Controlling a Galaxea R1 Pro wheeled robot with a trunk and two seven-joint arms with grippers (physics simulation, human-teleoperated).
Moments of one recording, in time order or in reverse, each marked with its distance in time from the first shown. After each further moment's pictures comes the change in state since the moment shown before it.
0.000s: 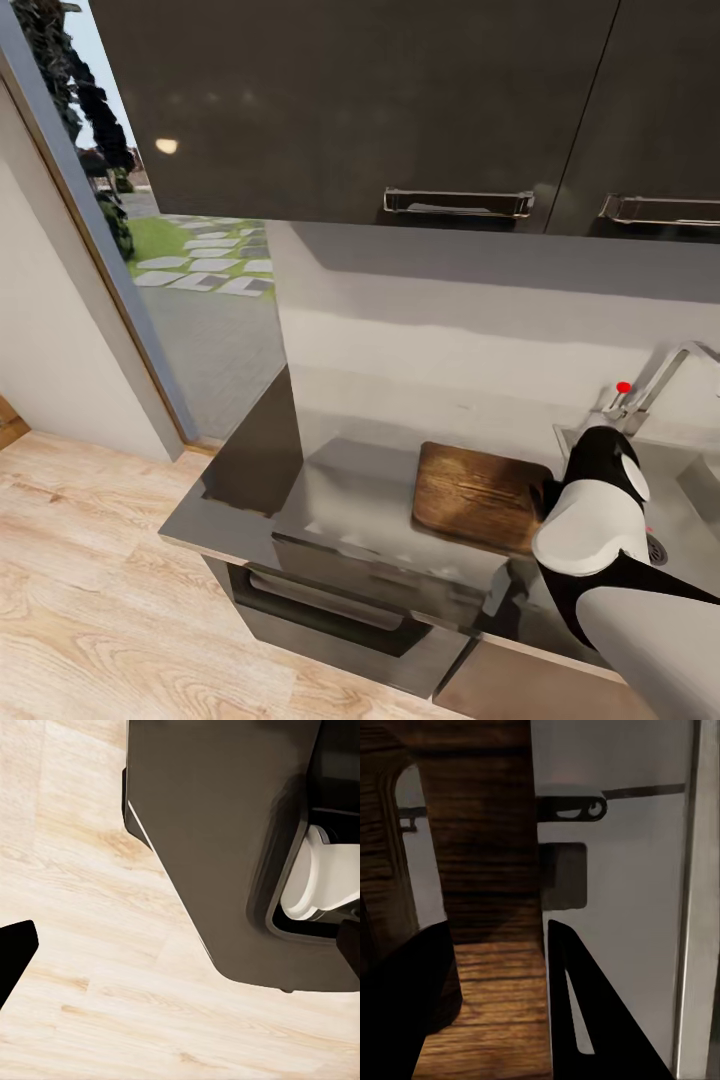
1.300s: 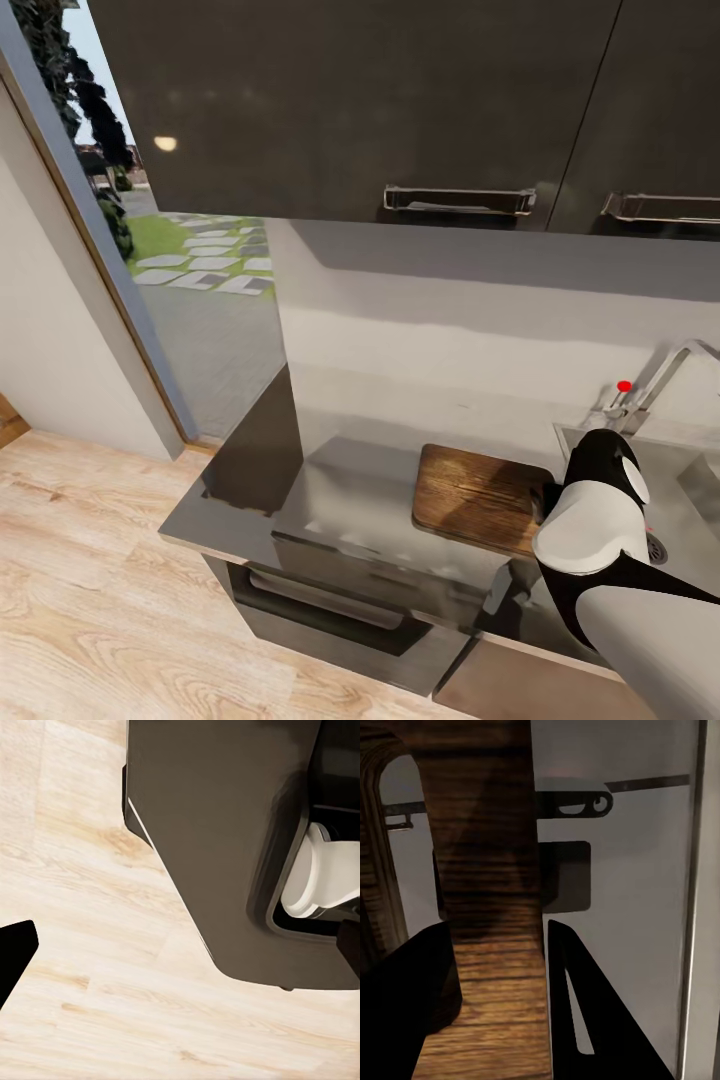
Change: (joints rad) left arm 0.000 0.000 0.000 0.000 0.000 0.000 0.000; right arm 0.000 0.000 -0.022 0.007 -0.004 0.000 -0.025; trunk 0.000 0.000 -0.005
